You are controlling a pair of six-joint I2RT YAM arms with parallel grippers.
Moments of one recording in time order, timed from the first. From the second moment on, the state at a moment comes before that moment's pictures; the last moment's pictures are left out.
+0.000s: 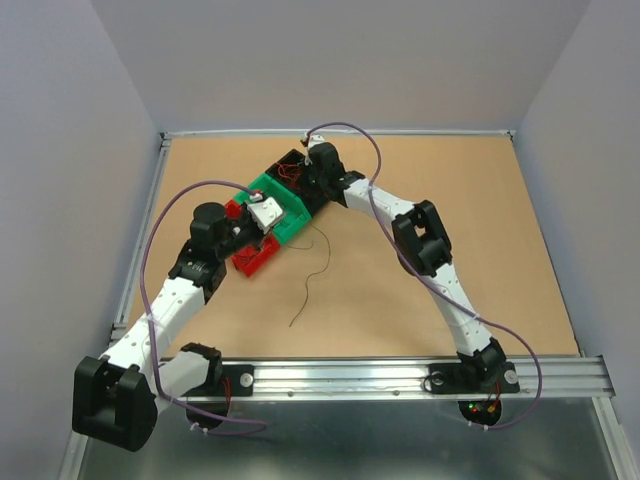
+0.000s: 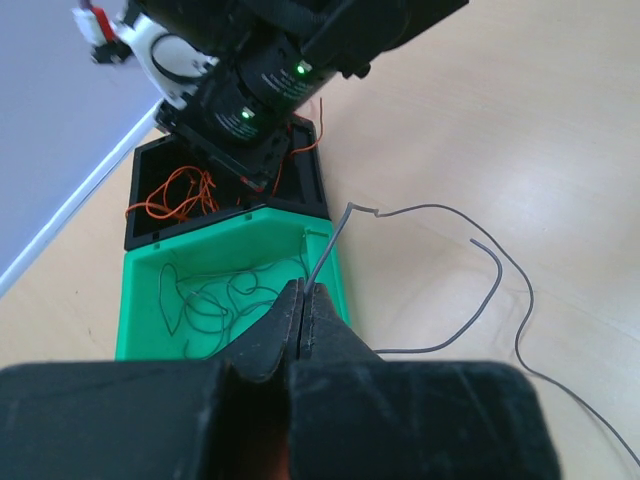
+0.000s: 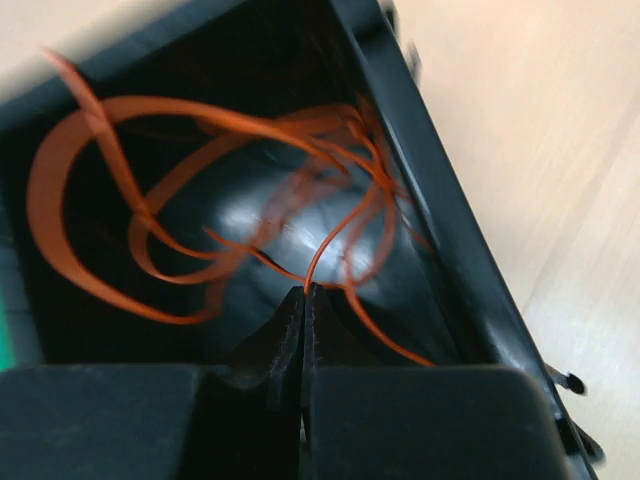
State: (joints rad) left arm -0.31 1.00 0.63 0.12 0.49 0.44; right arm 0.62 2.55 2.17 -0.14 -0.01 0.25
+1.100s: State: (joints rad) left arm -0.30 0.95 0.62 0.14 0.48 0.42; right arm 0.64 2.14 1.98 -0.25 0.15 0.17
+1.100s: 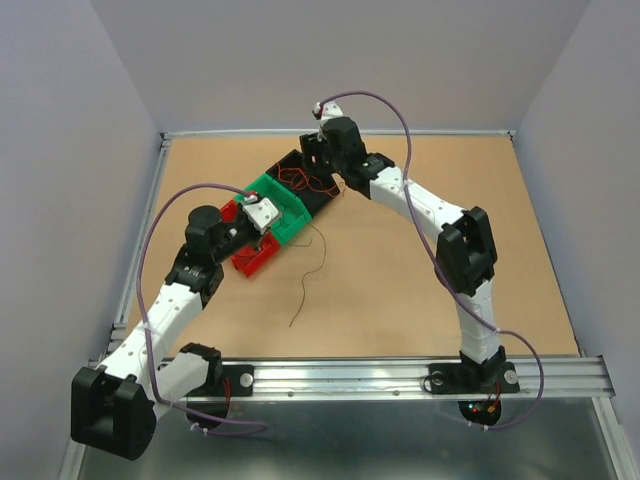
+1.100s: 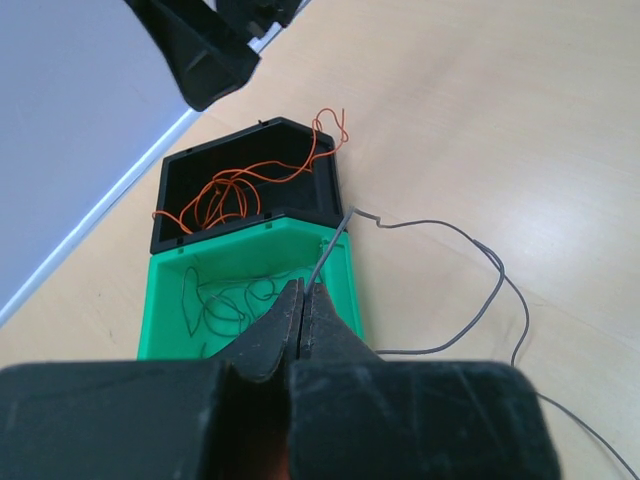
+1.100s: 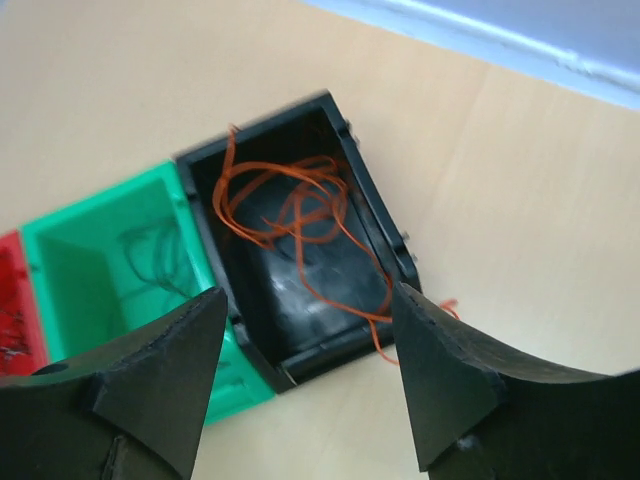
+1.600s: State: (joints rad) left arm -0.30 0.96 0.61 0.14 0.48 0.42; right arm 0.49 2.06 1.51 -0.08 0.09 0.28
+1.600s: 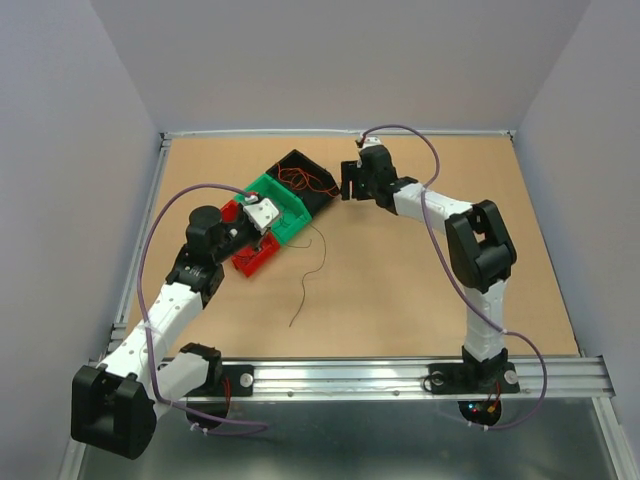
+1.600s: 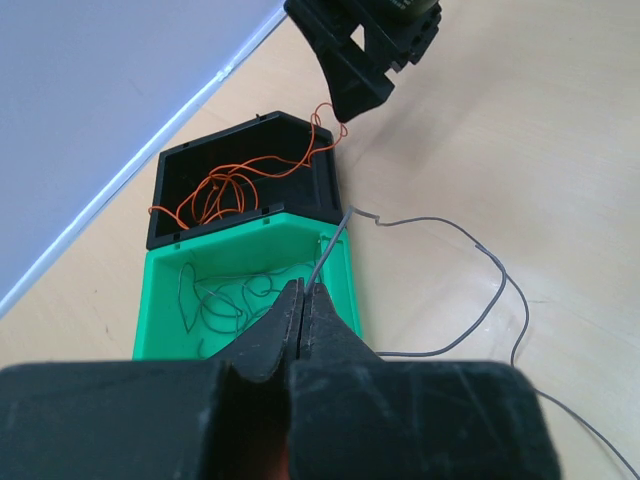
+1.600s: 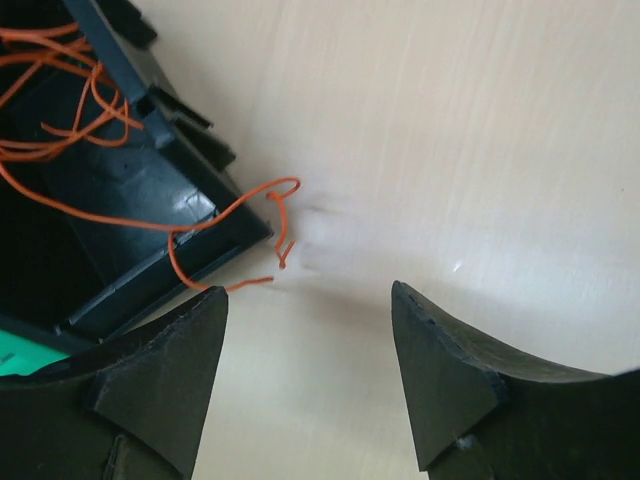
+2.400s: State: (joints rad) left arm -0.30 0.98 0.61 0.15 0.47 0.43; right arm 0.41 2.18 1.46 0.20 -0.22 0.40
